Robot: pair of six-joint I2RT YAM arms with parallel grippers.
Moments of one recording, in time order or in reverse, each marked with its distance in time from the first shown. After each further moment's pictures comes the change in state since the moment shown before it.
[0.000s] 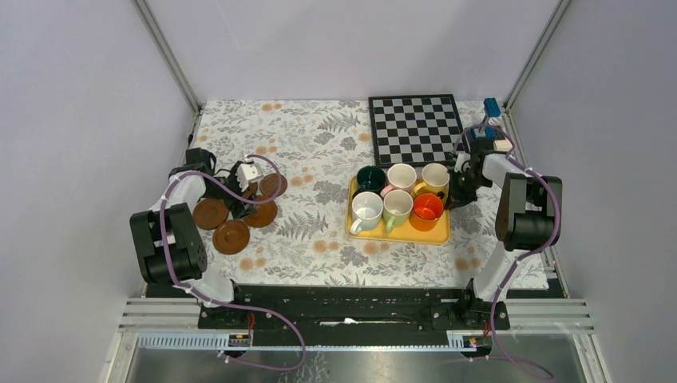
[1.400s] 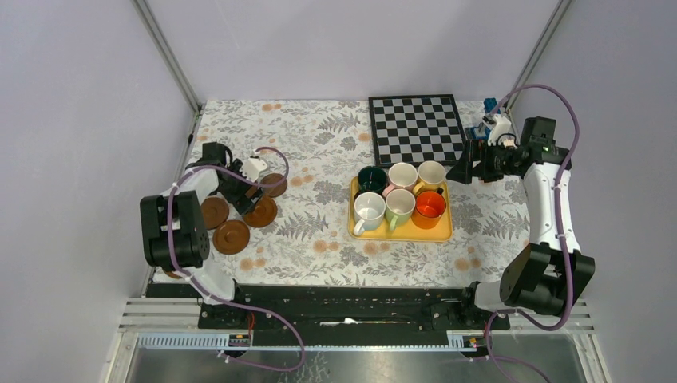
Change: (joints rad) left arm -0.099 0.060 0.005 0.160 -0.397 -0.350; right arm -0.157 -0.442 0.151 -0.259 -0.470 -0.229
